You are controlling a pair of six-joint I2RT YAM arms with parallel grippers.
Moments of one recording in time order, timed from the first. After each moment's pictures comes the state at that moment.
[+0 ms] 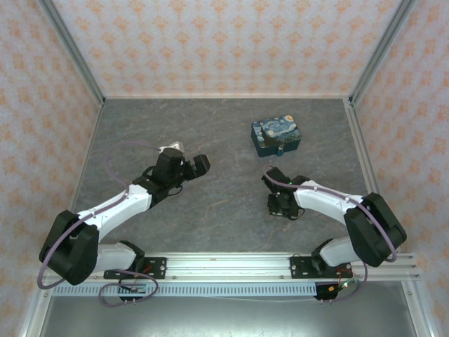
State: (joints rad) left arm -0.45 1.27 0.67 -0.06 -0.01 -0.81; right arm 0.61 1.40 0.69 -0.72 0.06 0.74
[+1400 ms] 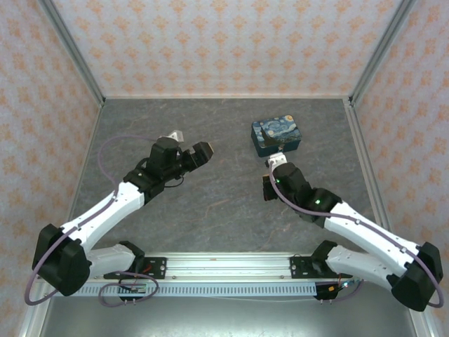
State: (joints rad) left arm -0.48 1.17 0.84 -0.19 0.10 -0.94; right arm 0.78 0.93 0.72 -0.43 0.27 0.23
